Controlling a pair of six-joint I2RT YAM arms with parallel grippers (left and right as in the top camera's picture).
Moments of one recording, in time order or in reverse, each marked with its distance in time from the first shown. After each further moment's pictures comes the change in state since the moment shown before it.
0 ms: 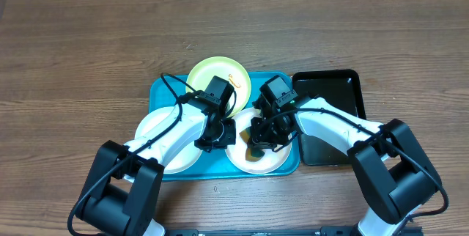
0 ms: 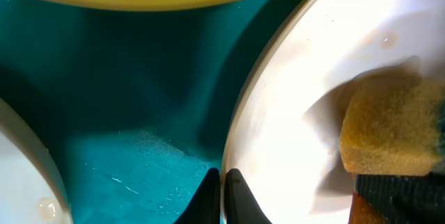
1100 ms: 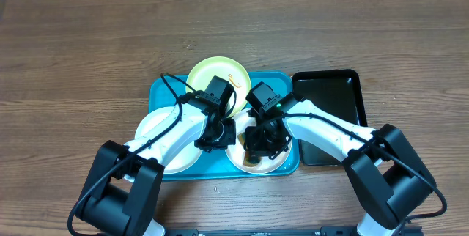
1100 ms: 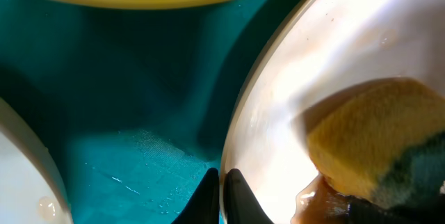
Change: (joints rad) left arm 0.000 0.000 0.000 -0.001 0.000 0.001; right arm 0.097 0.000 0.068 -0.192 0.163 0.010
